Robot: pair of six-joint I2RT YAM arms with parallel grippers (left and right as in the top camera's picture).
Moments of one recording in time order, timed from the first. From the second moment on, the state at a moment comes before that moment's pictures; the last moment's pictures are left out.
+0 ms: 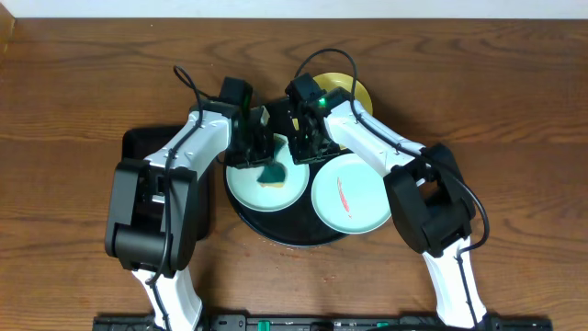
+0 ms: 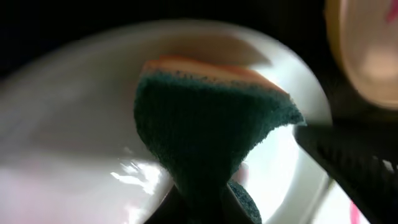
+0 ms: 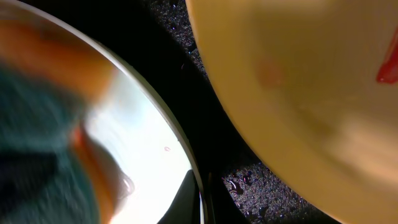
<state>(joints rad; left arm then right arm) -0.21 1.96 1.27 -0.72 0.36 -0.28 0.60 2.28 1.76 -0.90 -0.19 0.36</state>
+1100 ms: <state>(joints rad) -0.23 1.95 1.28 -0.72 0.32 -0.31 0.60 2.28 1.76 -0.90 -0.19 0.36</state>
